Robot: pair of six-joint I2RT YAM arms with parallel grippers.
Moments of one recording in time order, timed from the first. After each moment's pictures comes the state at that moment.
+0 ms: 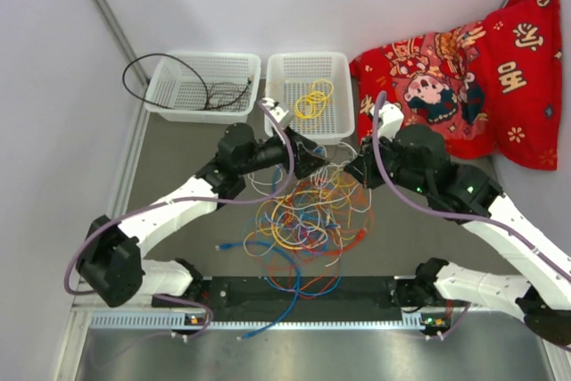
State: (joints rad) left arm -0.66 1.29 0.90 0.36 0.53 -0.34; right arm 0.81 0.96 1.23 -0.72 0.05 0.36
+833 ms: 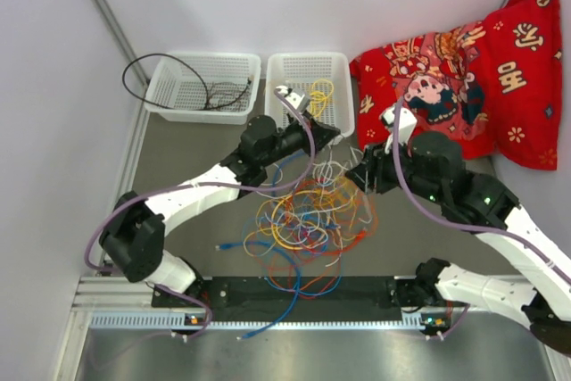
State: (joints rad) left arm -0.75 1.50 1.03 0.53 0.32 -0.36; right arm 0.82 0.89 1.21 -0.75 0.05 0.37
